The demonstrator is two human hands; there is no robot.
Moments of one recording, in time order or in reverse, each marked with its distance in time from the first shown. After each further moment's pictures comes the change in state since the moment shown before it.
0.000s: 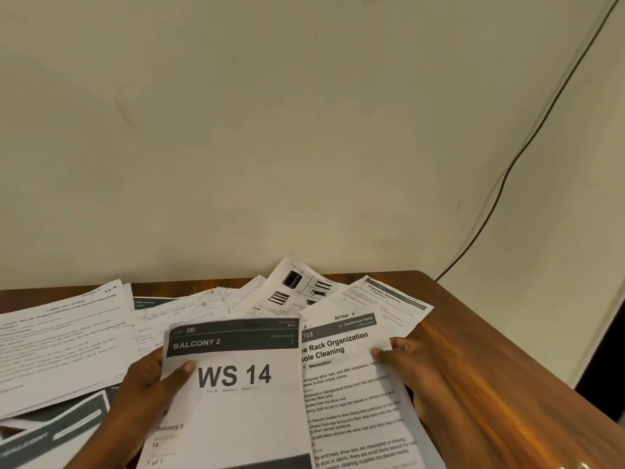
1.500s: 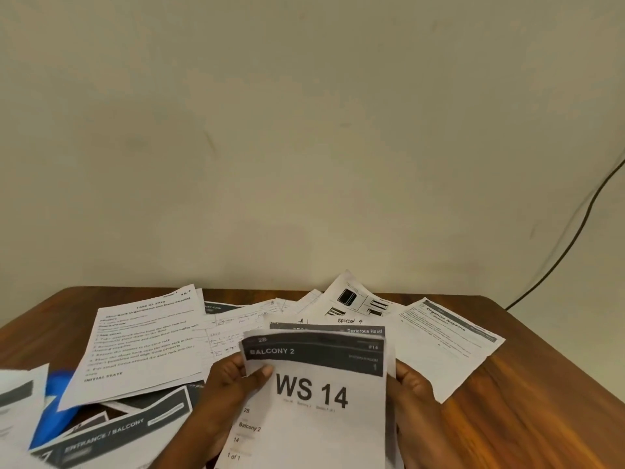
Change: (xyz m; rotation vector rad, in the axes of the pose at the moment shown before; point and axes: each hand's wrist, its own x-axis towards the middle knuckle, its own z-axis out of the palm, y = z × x) left_hand -0.009 0.015 0.007 -0.331 -0.103 0.011; right_hand -0.046 -0.002 0.103 0.161 -0.209 -0.049
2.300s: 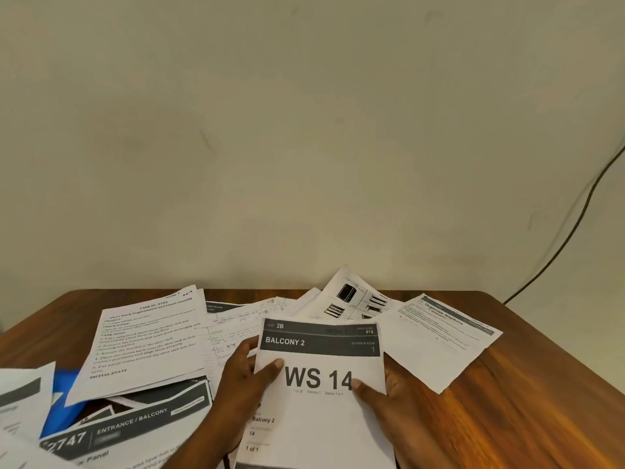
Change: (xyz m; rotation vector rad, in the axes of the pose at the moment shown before) left_hand 0.003 -0.007 0.019 0.212 0.066 -0.046; right_hand 0.012 0.032 -0.002 -0.097 -0.093 -0.009
